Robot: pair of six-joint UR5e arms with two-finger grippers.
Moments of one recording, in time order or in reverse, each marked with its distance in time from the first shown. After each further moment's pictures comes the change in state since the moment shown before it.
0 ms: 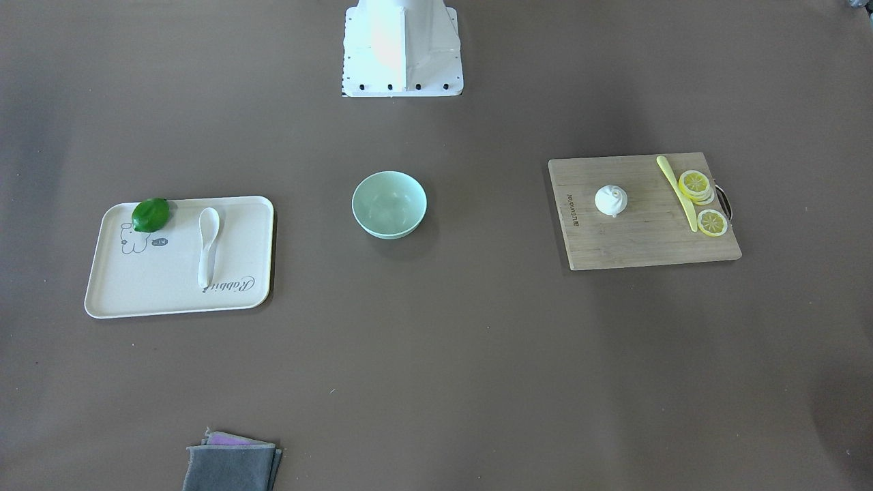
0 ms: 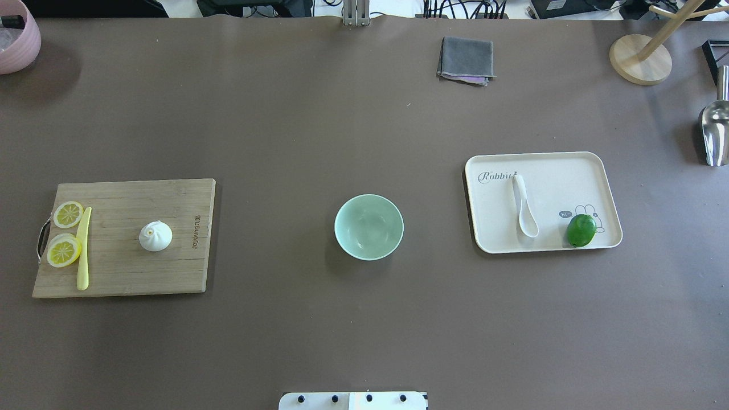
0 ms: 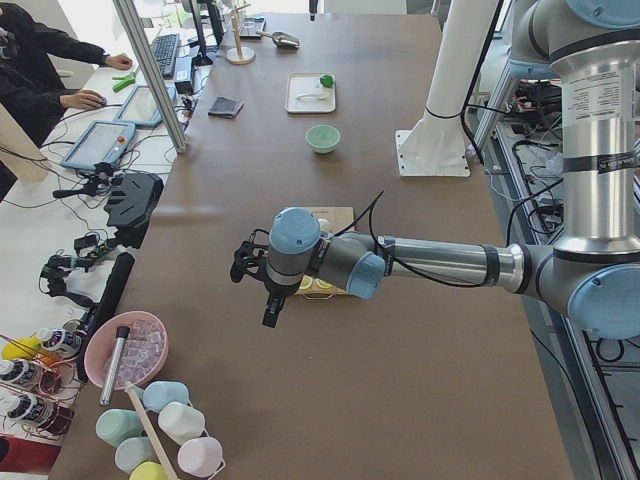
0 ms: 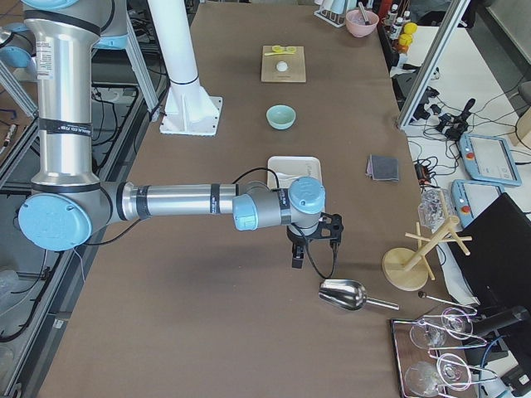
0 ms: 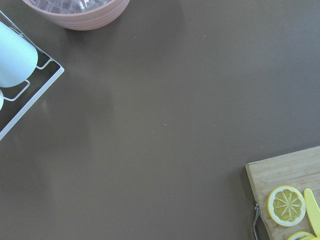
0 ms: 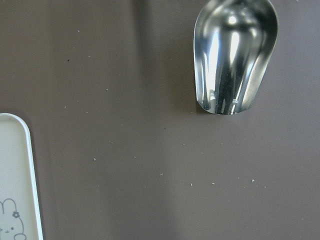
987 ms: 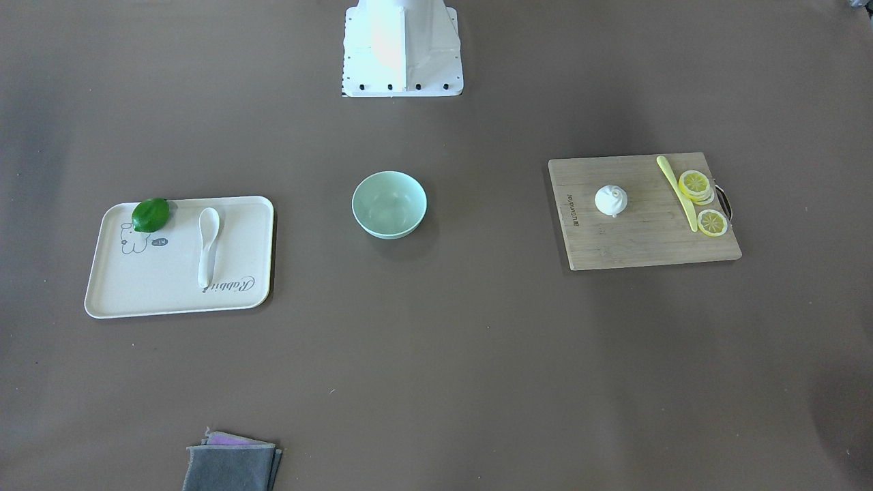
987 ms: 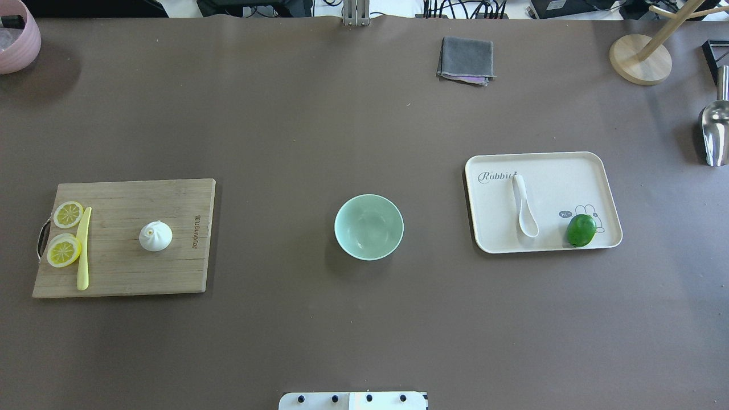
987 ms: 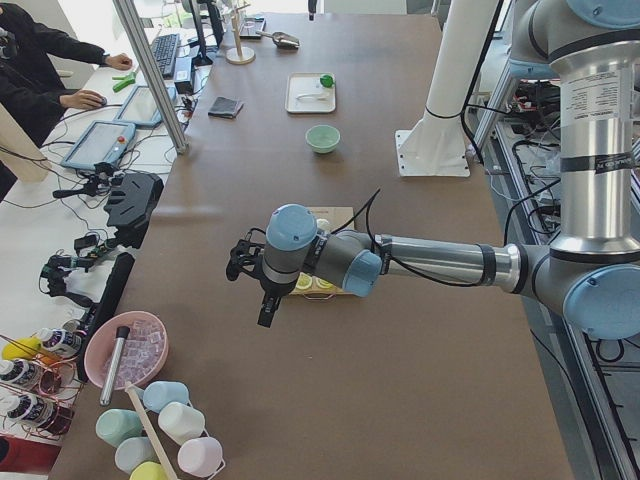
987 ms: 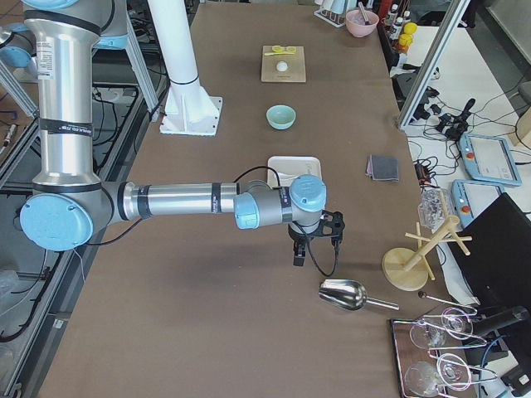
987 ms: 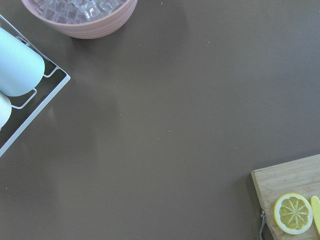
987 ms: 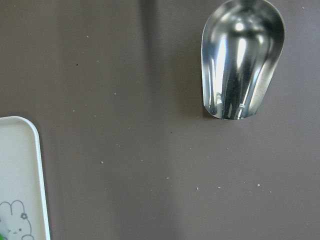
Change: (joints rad) left arm 0.001 -0.009 0.002 0.001 0.033 -0.001; right arm 0.000 0.006 0.004 0.000 0.005 -0.001
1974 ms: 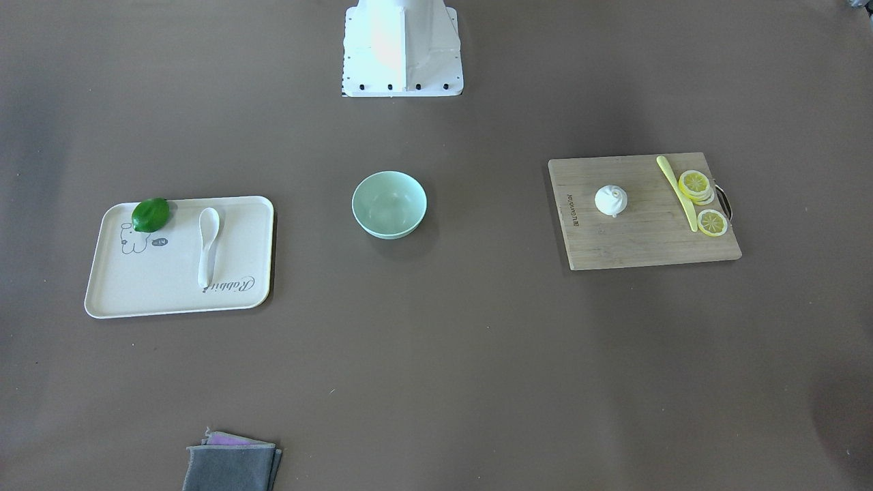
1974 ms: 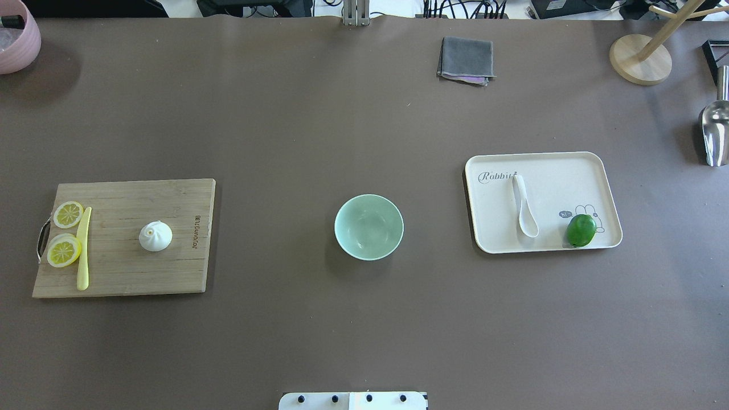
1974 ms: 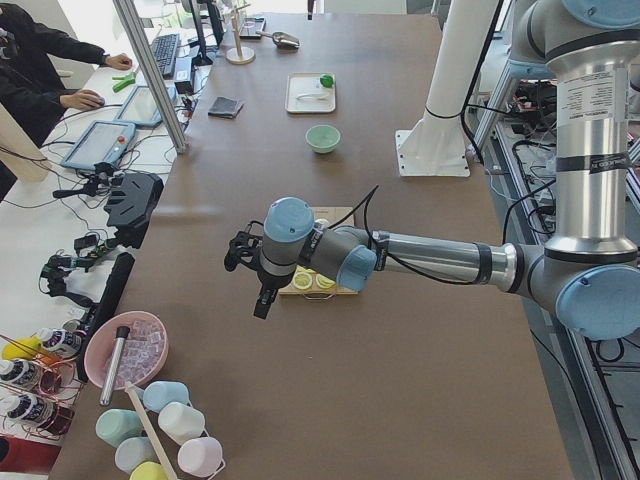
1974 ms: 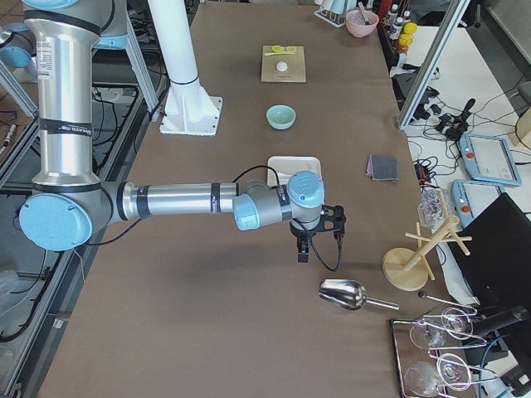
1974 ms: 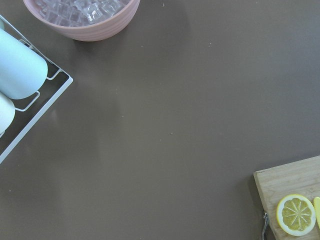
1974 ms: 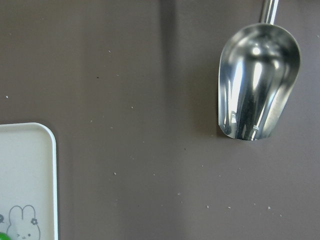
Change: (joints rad) left arm 0.061 -0.021 -0.009 -0.048 0.034 -0.002; right arm -0.008 -0.005 -0.001 0.136 0.001 0.008
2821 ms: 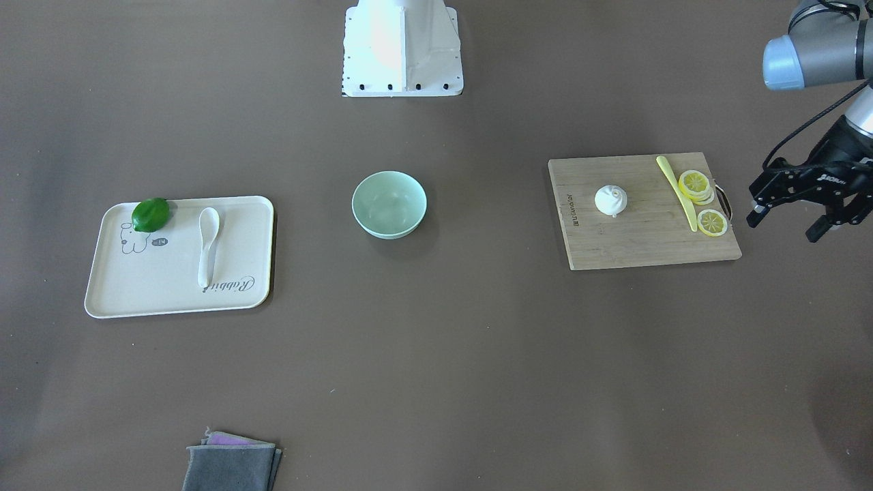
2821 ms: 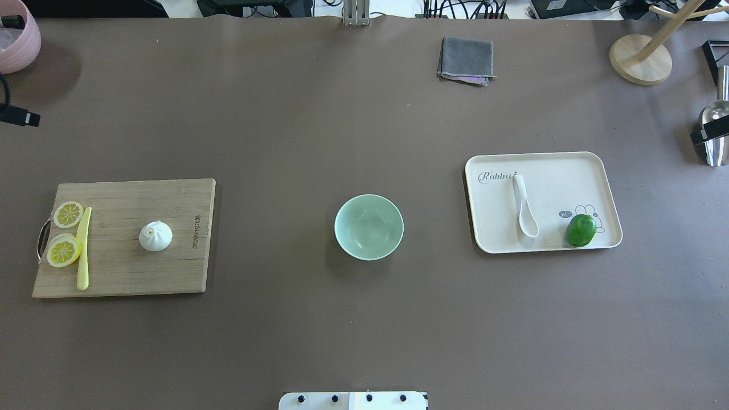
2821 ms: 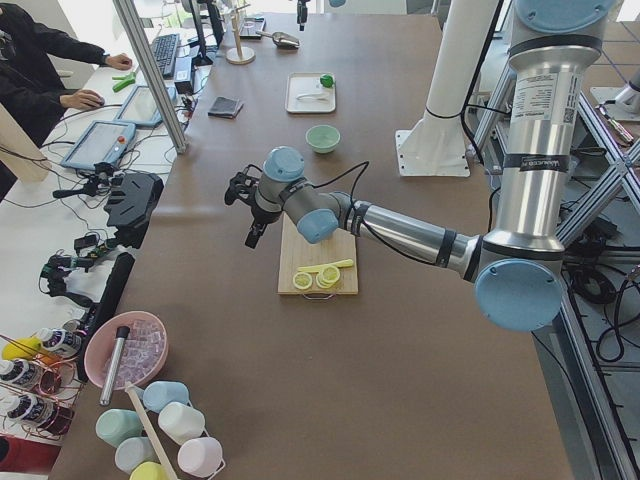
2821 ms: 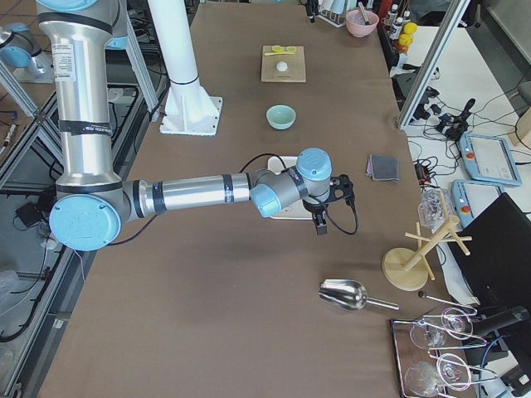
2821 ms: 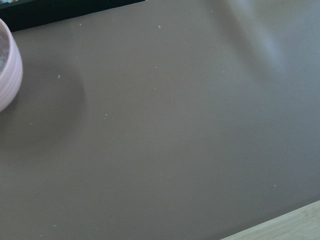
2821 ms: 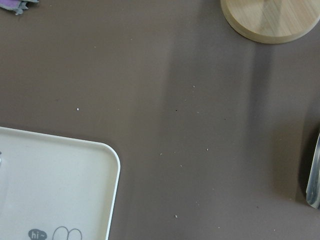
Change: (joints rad) left arm 0.291 -0.169 -0.025 -0.201 0.131 -0.454; right arm -0.125 0.075 -0.009 0.132 -0.040 0.053
